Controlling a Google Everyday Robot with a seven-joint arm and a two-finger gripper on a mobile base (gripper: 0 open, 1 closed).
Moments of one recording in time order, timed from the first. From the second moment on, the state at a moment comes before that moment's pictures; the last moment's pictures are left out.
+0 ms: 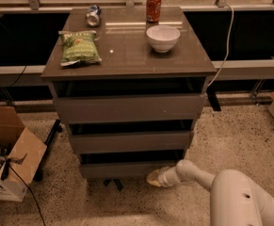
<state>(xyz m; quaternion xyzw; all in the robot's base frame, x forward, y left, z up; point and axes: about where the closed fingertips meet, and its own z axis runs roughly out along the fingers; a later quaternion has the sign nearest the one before) 0.623 -0.099 0.170 -0.53 0.77 0.21 0.31</state>
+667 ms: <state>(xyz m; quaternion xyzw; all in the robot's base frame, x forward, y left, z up) 0.684 -0.104 0.185 -0.53 0.76 0.18 0.35</state>
